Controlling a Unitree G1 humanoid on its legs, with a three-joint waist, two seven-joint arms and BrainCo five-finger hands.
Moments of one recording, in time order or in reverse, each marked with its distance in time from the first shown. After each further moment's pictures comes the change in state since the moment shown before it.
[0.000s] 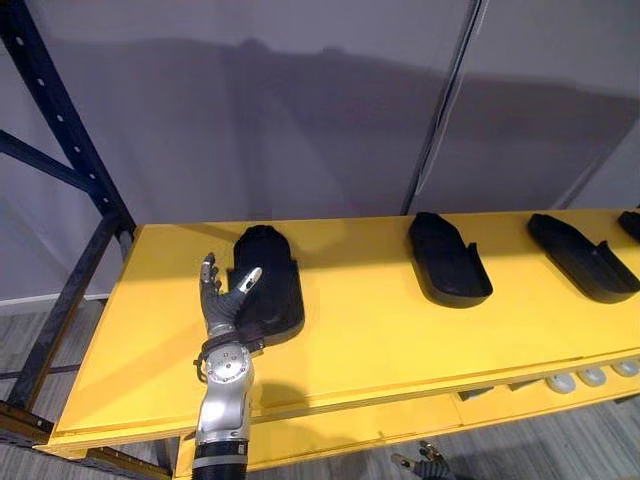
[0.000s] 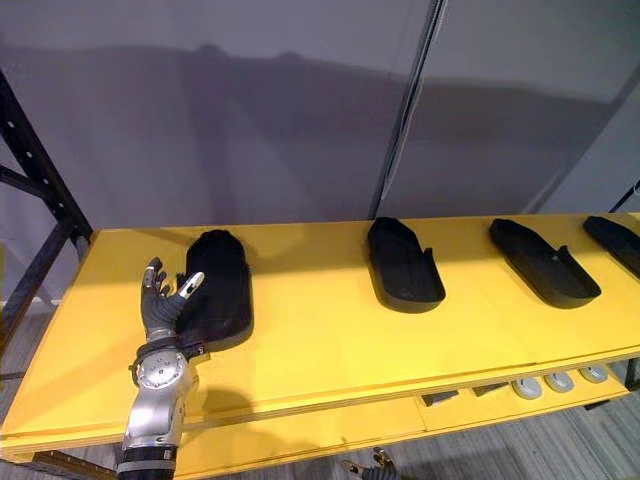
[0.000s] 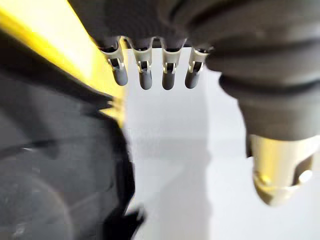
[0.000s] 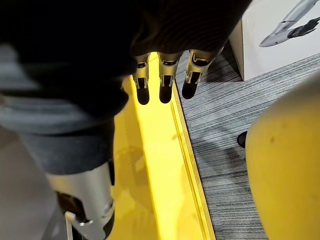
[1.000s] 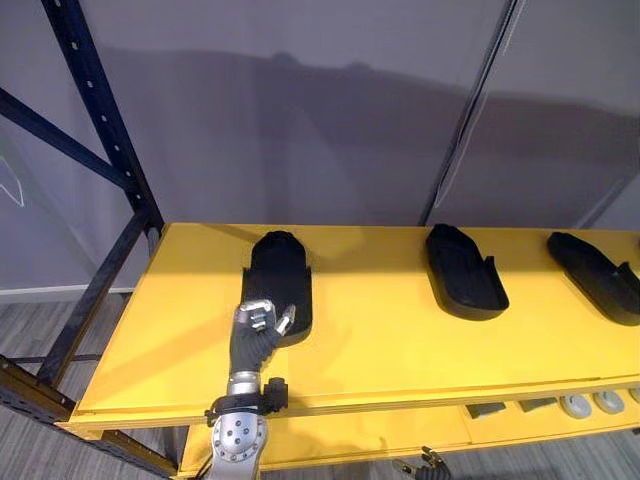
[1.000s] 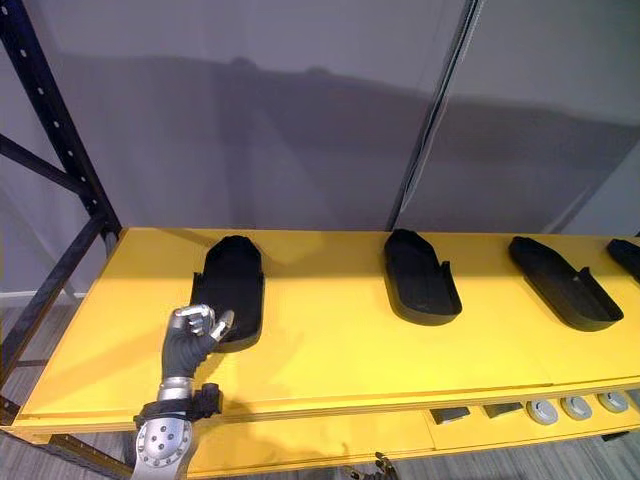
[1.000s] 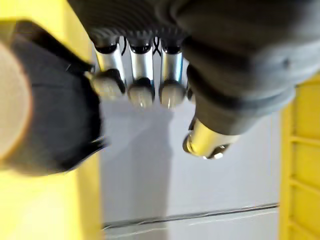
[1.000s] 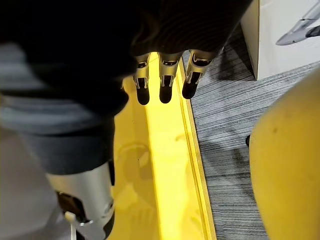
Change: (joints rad) left arm 0.397 0.028 -0.295 -0.216 0.090 -0.200 -0.155; right arm 0.041 0.007 0.030 -0.029 0.004 -0.021 -0.023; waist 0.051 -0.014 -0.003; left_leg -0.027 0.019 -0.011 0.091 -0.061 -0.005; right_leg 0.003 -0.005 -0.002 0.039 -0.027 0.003
